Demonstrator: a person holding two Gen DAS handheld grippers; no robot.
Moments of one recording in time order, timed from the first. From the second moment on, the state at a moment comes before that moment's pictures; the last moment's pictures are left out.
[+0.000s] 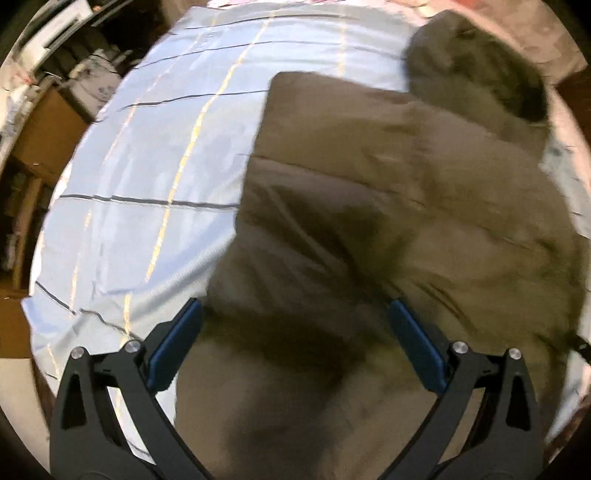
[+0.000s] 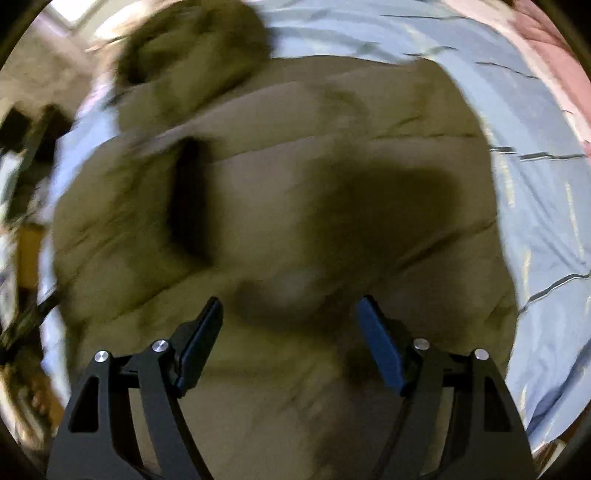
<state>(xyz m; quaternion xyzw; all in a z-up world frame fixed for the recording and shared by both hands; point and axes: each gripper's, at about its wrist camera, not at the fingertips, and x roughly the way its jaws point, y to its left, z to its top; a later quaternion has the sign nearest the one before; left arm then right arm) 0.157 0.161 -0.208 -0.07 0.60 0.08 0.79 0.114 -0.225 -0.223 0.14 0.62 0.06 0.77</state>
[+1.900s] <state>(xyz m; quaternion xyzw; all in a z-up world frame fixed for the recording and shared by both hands) 0.107 0.141 -0.172 -0.05 0.58 0.13 0.80 0.098 -0.237 -0.124 -0.04 0.43 0.13 0.89</state>
